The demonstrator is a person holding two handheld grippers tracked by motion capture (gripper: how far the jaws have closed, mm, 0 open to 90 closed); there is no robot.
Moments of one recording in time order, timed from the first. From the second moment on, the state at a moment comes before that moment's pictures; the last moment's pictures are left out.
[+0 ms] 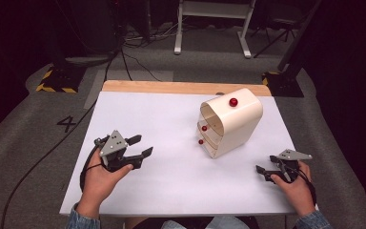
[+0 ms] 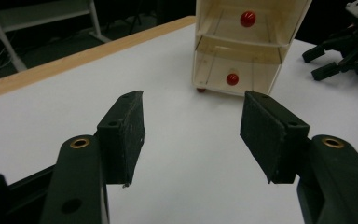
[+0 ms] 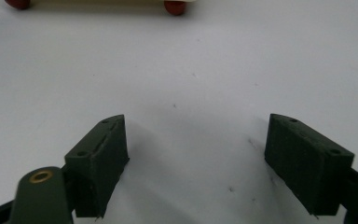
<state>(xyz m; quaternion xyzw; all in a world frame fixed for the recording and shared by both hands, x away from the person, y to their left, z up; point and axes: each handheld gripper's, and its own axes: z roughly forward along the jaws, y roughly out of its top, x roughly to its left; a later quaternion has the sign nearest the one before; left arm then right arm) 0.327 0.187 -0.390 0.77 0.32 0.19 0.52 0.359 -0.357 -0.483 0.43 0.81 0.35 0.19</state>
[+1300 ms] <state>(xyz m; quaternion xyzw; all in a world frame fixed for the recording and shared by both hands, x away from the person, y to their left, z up) 0.399 0.070 -0.425 0.79 0.22 0.13 0.55 0.359 -0.357 -0.484 0.43 0.81 0.36 0.19</state>
